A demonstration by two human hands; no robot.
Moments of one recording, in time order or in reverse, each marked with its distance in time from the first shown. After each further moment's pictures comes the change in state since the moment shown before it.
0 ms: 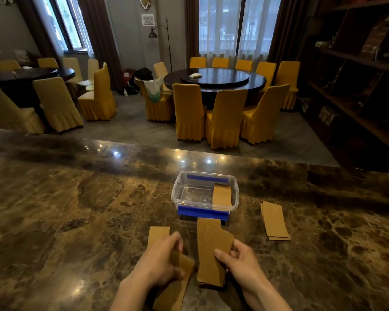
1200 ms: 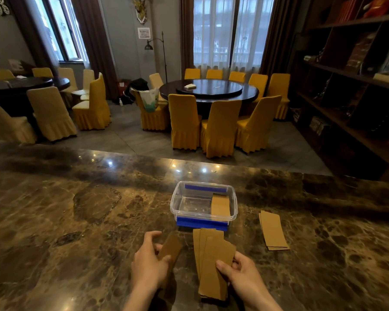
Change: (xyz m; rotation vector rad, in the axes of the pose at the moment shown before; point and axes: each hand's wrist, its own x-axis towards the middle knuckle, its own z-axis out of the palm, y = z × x) left_hand 0.006 -0.003 0.004 -0.361 0.480 -0.279; right_hand -0.003 -0.006 0.003 -0.007 0.004 -0.010
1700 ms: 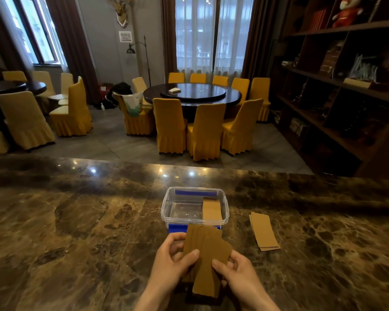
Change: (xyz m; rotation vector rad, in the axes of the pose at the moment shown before) left_hand -0.002 0.023 0.022 -0.630 -0.435 0.128; right_hand -0.006 -0.008 0.002 0.159 0.024 -0.058
